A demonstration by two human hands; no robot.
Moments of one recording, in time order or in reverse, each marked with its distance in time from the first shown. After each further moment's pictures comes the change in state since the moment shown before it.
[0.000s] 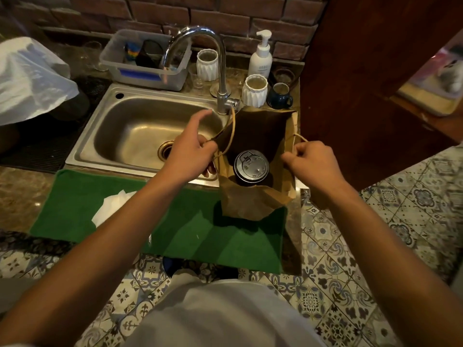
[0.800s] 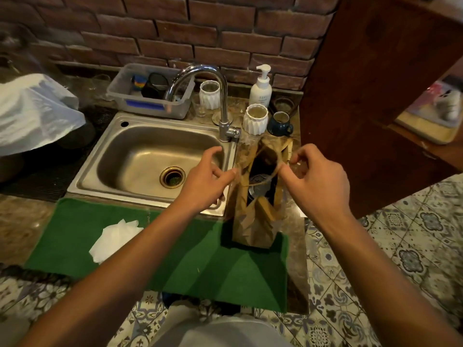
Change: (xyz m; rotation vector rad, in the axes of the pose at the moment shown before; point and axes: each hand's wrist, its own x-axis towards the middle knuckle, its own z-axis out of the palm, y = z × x) left_hand 0.025 -0.011 0.025 -0.043 -0.053 -0.035; right_hand -0.007 -0.032 -0.008 -0.140 0.393 -0.271
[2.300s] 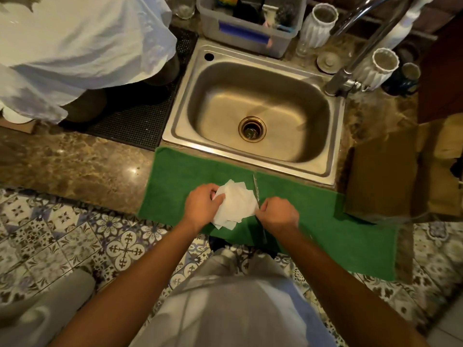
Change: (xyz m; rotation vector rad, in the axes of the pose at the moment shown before) left_hand -0.065 -0.293 -0.218 0.314 -0.066 -0.334; right_hand -0.134 -0.186 0.336 -0.377 -0.870 0.367
